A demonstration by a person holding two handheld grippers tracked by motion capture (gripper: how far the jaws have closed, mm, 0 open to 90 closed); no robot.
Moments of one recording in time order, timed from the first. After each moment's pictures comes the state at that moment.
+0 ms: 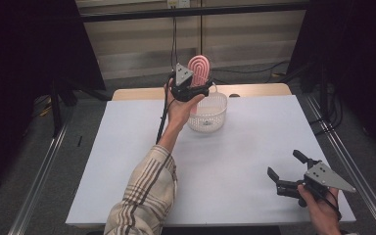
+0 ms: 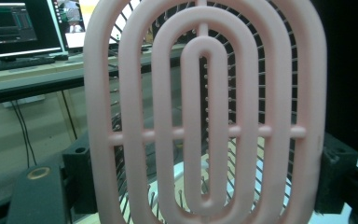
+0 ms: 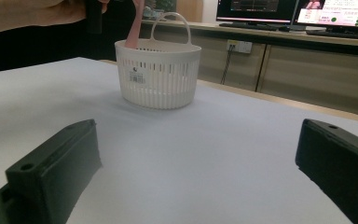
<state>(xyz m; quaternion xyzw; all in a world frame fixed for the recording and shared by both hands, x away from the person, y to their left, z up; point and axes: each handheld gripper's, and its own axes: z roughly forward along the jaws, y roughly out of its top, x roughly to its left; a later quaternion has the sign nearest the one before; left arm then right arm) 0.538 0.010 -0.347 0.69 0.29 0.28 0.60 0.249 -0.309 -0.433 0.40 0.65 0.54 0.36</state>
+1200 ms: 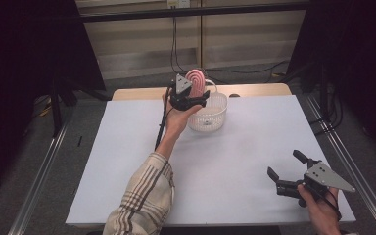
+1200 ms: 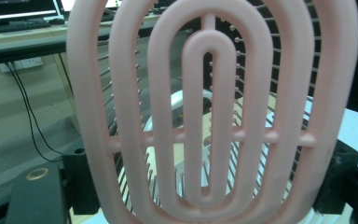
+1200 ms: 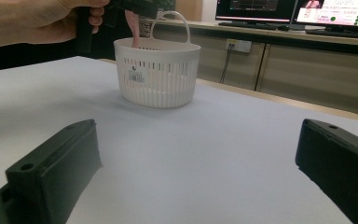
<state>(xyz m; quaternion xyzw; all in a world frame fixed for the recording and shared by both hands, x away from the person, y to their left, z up) 0.535 0.018 -0.378 0.73 0.31 0.26 0.55 0.249 -0.309 -0.433 0.41 0.65 0.53 0.37</state>
